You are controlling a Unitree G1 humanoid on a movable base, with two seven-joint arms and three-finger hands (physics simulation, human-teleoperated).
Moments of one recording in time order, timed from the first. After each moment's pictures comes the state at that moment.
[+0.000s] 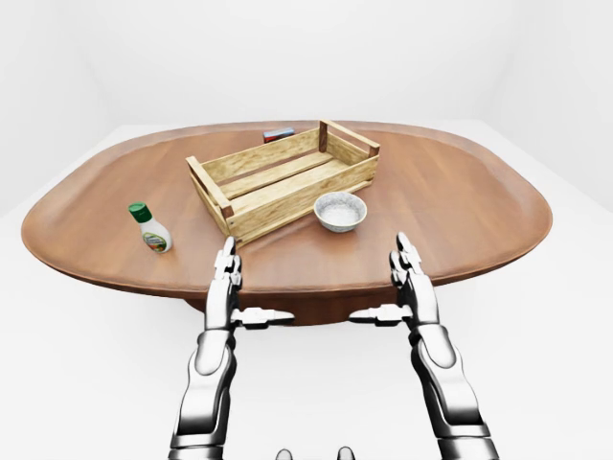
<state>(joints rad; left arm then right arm) 0.00 0.01 0.02 -0.03 -0.02 0.03 -0.02 0.00 -0.01 -0.02 -0.03 0.01 0.03 0.02</state>
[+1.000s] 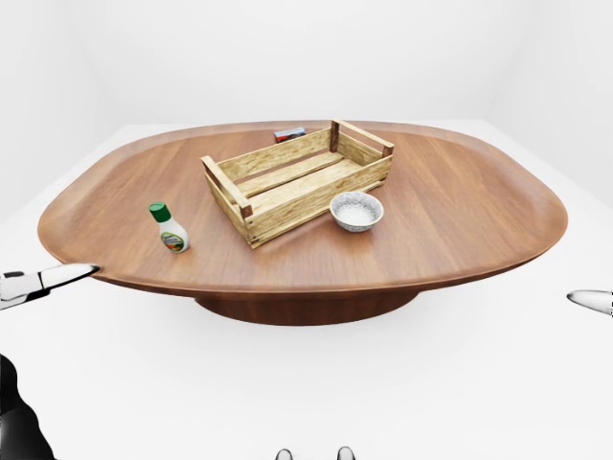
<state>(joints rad) -0.09 0.38 0.75 -0.54 -0.42 0.09 -0.09 0.00 -0.31 -0.90 -0.86 0.20 0.09 0.24</state>
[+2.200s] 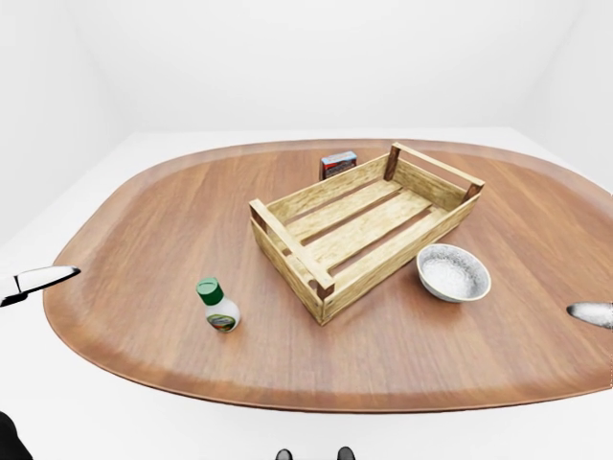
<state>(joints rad) -0.08 0.42 0.81 -0.52 -0.42 0.09 -0.11 0.00 -0.32 -0.94 -0.92 0.19 0.09 0.33</state>
